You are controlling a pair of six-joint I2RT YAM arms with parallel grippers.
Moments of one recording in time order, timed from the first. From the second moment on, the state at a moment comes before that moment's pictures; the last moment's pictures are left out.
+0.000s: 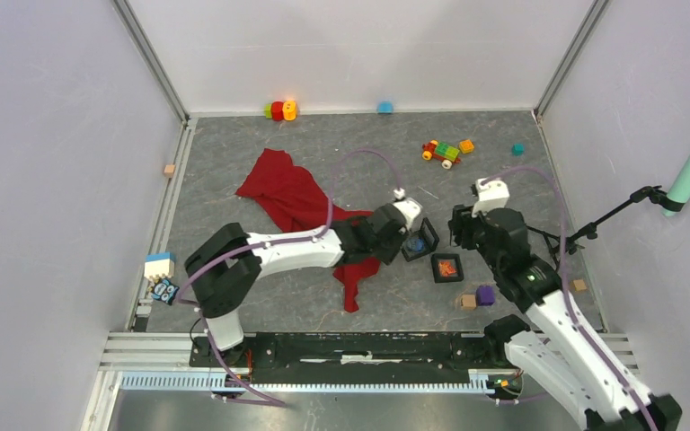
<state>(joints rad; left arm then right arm) -1.08 1.81 1.21 -0.20 -0.22 -0.18 0.42 0.63 0.62 -0.37 0.26 0.12</state>
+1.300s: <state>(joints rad) -1.01 1.85 1.05 -0.04 -0.08 -0.47 0.32 1.13 0.63 -0.29 0.19 0.11</state>
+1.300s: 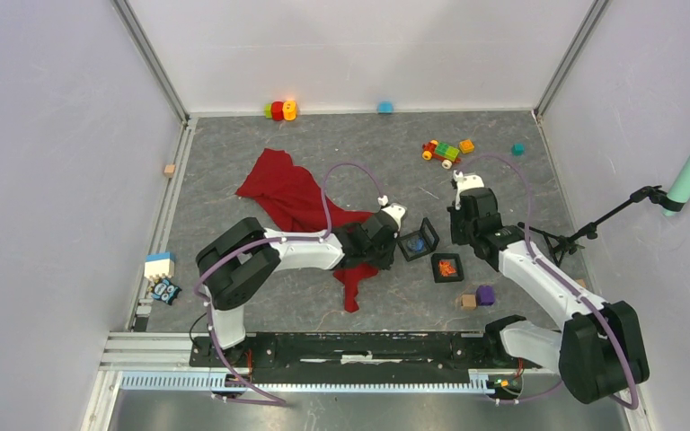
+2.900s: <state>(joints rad) -0.96 1.51 0.93 -0.13 -0.09 -0.49 0.43 1.32 0.75 -0.27 0.03 0.11</state>
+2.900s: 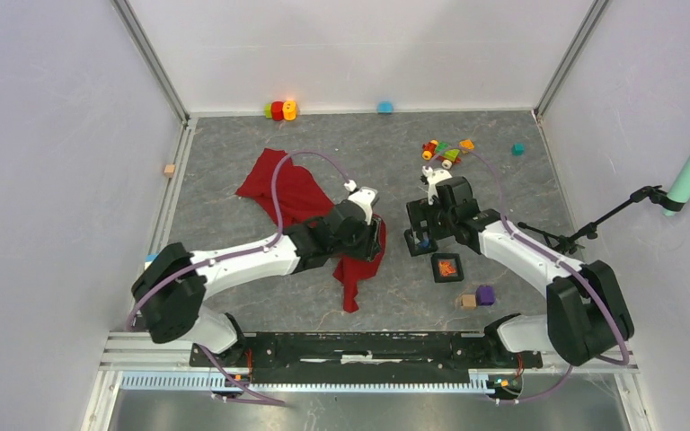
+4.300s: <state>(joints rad) -0.32 1.03 0.24 0.50 -0.62 -0.10 0.15 0.87 0.01 0.73 0.39 -0.14</state>
